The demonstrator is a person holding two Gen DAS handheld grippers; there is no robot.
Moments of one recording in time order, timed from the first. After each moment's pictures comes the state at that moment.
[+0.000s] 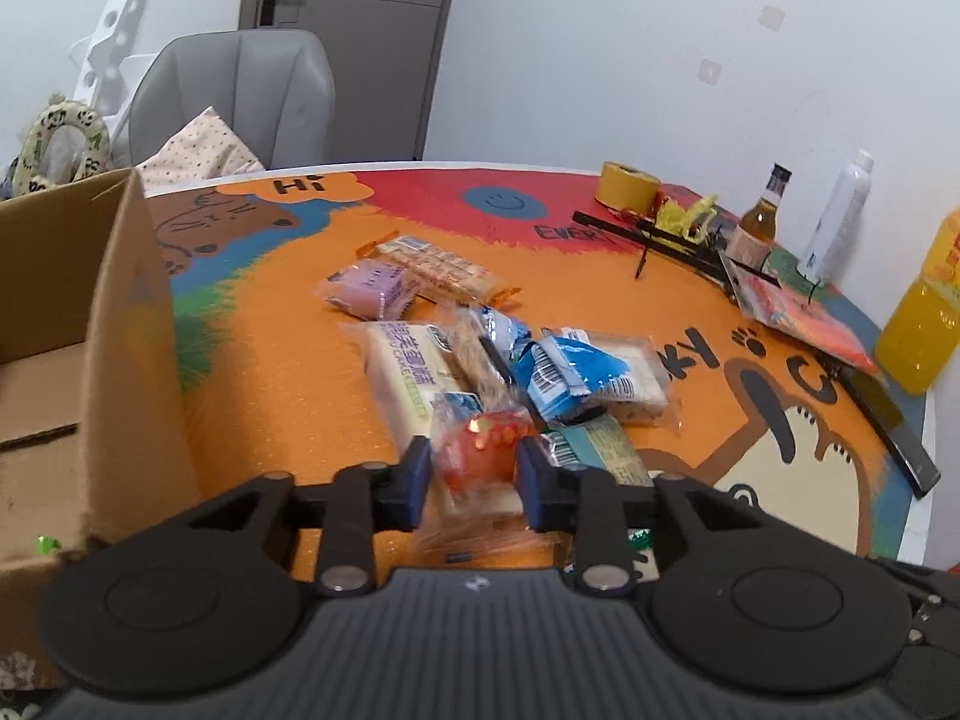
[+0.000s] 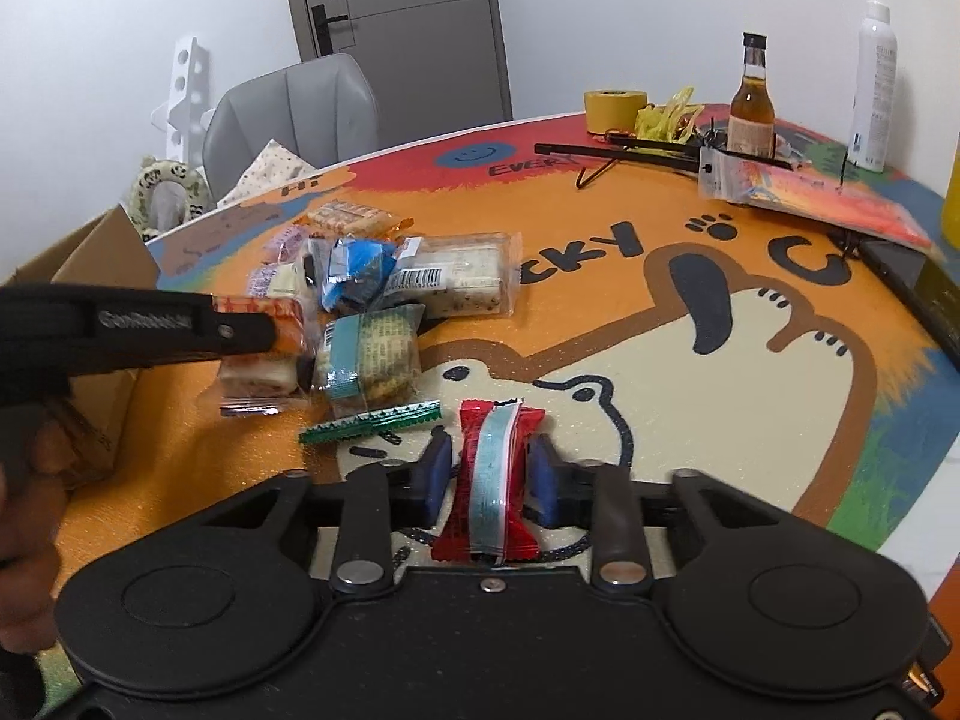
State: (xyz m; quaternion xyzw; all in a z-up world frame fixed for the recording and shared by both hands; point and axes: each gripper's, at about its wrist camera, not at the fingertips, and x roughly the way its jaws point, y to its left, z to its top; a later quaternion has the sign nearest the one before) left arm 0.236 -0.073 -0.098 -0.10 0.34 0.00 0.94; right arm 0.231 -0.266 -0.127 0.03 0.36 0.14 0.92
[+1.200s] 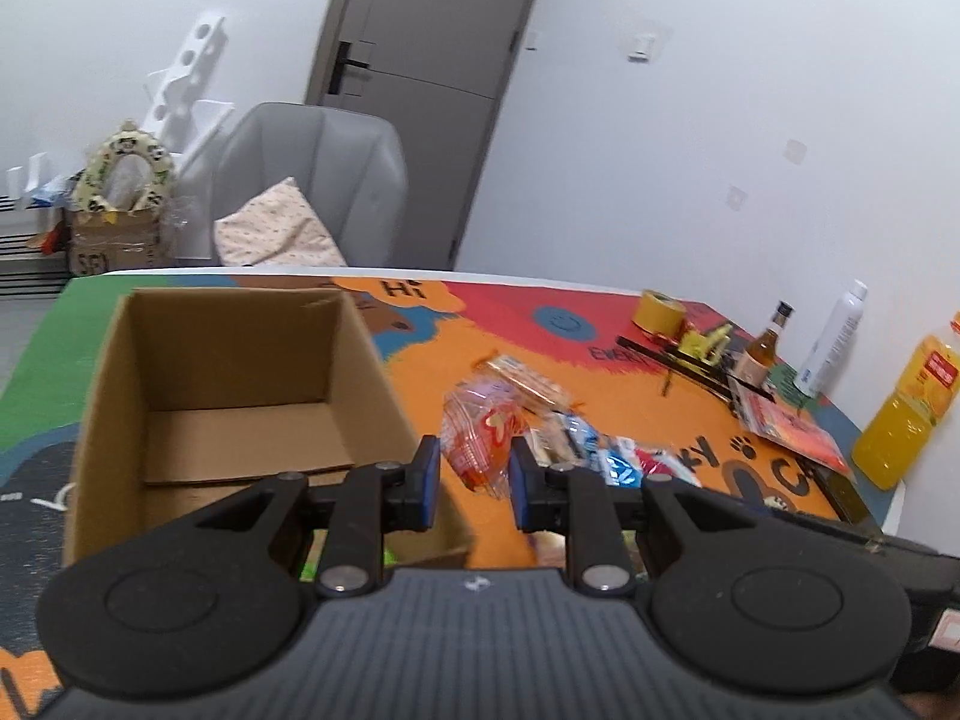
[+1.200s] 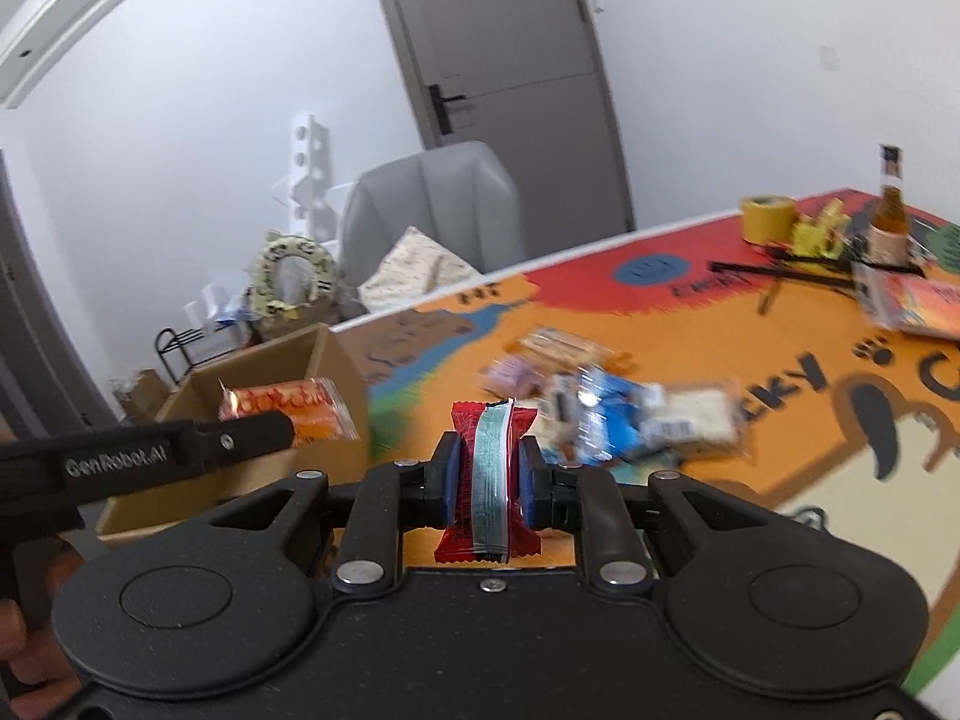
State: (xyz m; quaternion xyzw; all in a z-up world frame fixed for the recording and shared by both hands) left arm 0.153 0.006 -0.026 -0.14 0.26 0.03 0.95; right arm 0.212 -0.194 -0.050 0.08 0.28 0.26 0.92
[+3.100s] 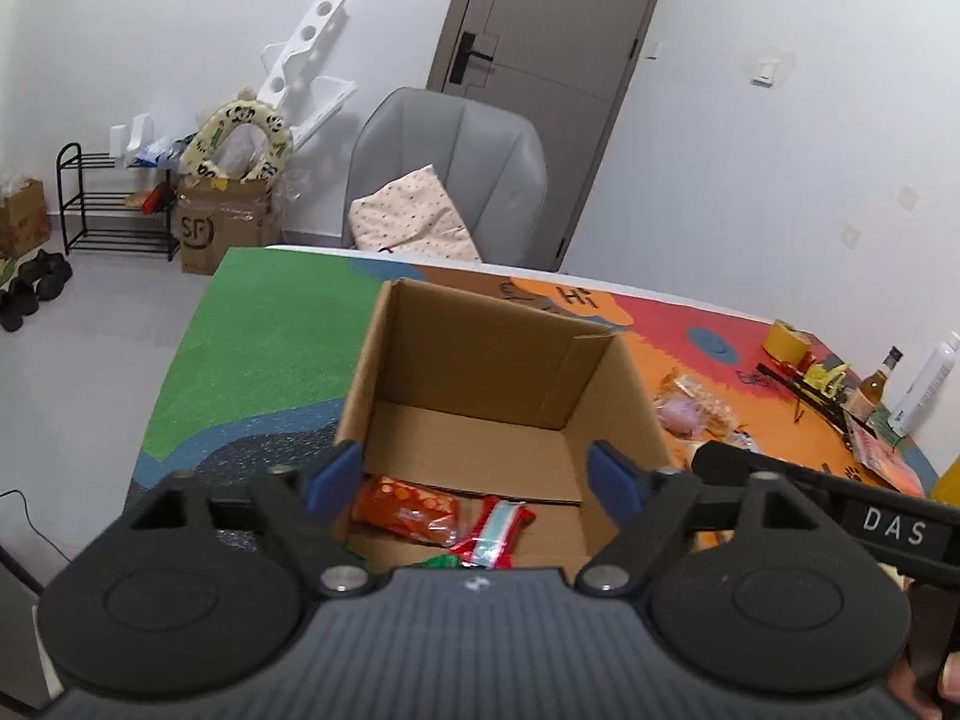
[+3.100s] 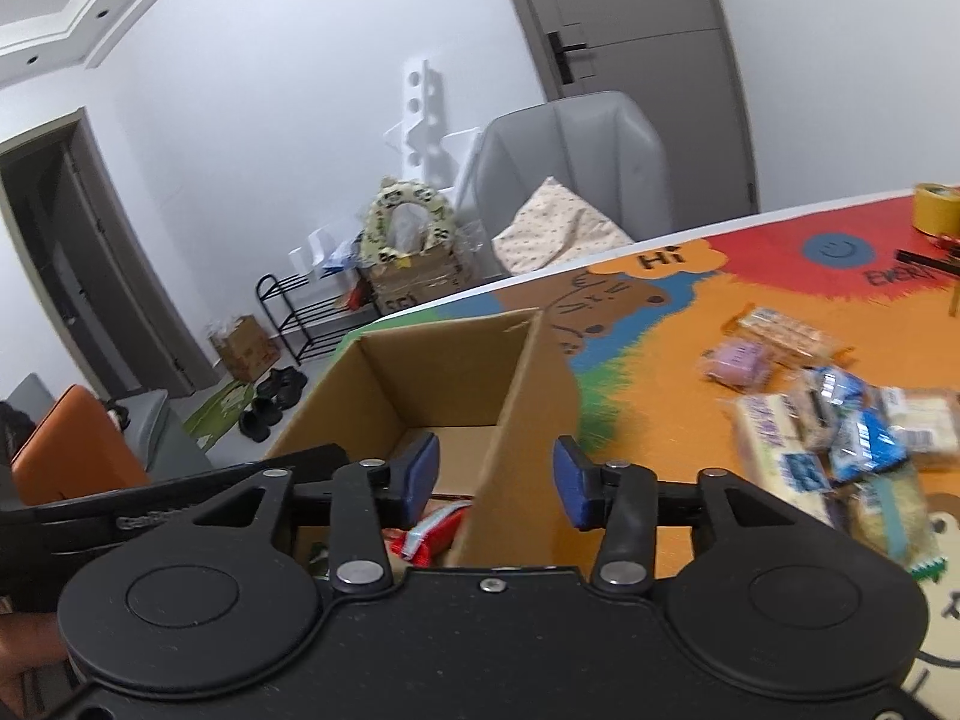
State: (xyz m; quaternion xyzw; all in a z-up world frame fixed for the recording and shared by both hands) left arm 0.122 0.117 -0.033 -0.17 0.28 0.12 0.94; right arm 0.204 -0.094 -0.032 0.07 0.31 0.35 0.88
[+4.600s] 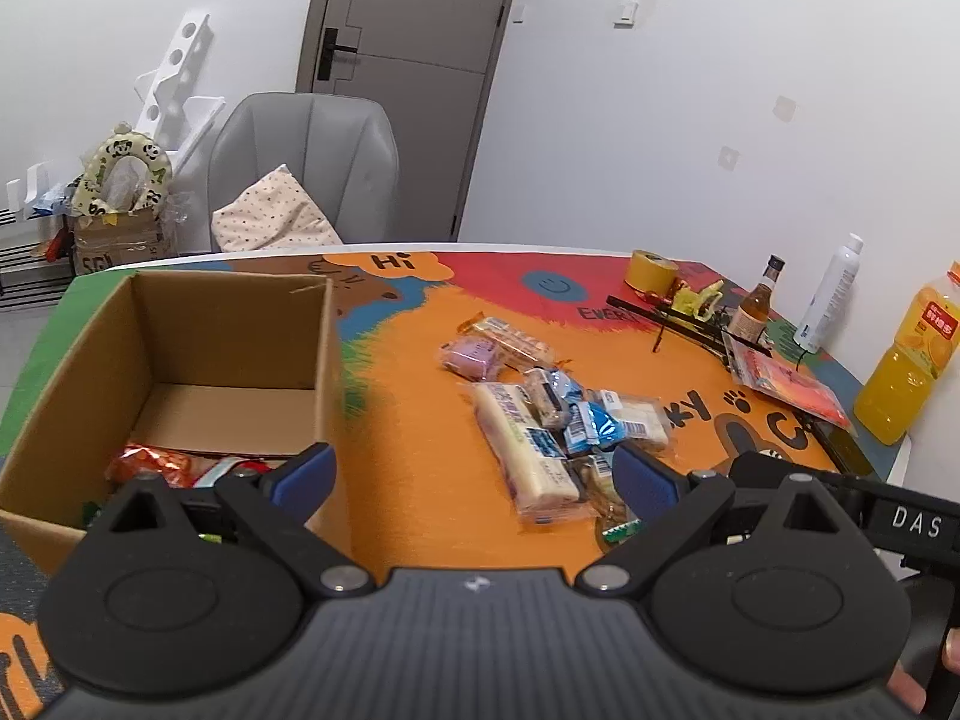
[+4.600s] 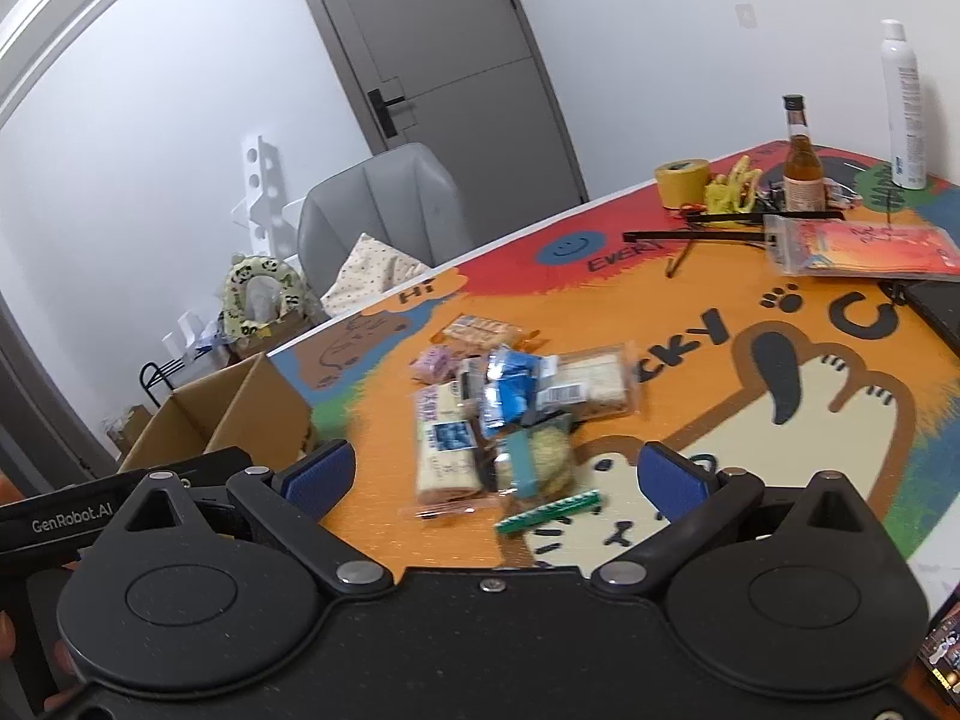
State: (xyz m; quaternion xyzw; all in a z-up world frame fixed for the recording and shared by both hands) left arm 0.144 -0.024 -0.029 -0.11 0.29 0.03 0.95; right arm 0.201 -0.270 -0.053 0.13 0.31 0.21 0.92
